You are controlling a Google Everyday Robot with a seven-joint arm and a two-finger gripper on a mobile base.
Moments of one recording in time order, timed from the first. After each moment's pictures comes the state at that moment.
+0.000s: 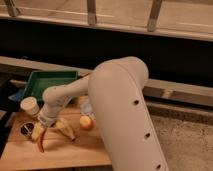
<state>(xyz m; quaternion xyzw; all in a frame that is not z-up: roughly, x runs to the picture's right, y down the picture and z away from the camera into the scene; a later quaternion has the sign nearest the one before) -0.326 0.207 0.752 -0.49 -0.15 0.29 0.81</state>
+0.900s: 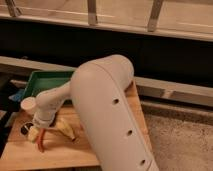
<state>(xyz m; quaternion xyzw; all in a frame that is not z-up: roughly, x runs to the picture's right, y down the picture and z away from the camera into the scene) -0.352 0.222 0.769 -0.48 -0.10 0.31 0.81</state>
